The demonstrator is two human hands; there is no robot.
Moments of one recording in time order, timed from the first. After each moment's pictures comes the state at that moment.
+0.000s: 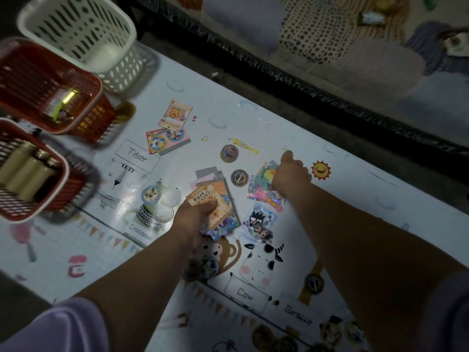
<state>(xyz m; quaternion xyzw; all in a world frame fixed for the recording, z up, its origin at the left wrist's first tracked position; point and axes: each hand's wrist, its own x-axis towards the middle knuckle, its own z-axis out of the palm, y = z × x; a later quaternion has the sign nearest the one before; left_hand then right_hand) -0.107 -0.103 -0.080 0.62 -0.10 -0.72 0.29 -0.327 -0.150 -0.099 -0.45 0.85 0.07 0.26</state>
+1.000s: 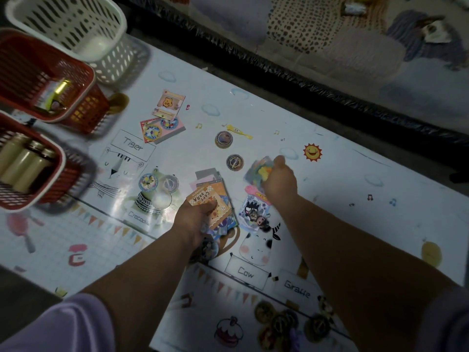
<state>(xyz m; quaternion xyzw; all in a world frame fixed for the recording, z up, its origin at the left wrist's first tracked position) -0.099 -0.069 -0.087 0.62 -0.08 -0.73 0.28 -0.299 -0.090 -0.111 -0.44 0.86 -0.10 0.23</state>
